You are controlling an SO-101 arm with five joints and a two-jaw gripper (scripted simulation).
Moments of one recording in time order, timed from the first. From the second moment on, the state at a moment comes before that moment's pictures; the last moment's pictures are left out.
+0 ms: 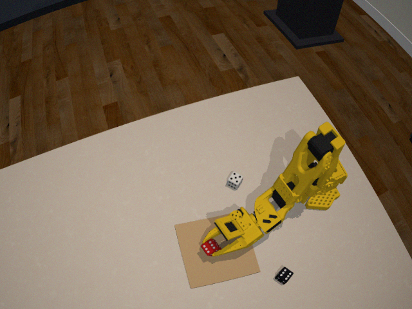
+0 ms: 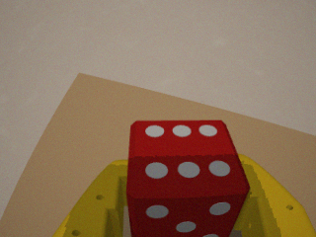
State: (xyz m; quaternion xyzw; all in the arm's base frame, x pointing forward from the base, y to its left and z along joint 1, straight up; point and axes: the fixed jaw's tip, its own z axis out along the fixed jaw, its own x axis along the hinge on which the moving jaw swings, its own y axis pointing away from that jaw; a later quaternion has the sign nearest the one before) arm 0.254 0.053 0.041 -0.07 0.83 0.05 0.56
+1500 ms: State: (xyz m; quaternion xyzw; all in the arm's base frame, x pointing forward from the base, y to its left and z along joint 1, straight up) arm 0.255 0.054 0.024 -0.07 0.83 0.05 0.56
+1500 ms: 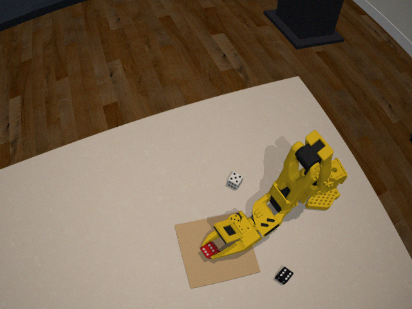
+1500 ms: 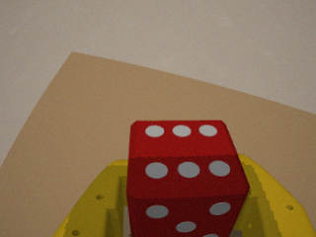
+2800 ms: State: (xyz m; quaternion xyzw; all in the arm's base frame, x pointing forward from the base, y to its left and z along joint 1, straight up) arm 0.256 0.054 0.020 -0.07 0.82 0.05 0.56
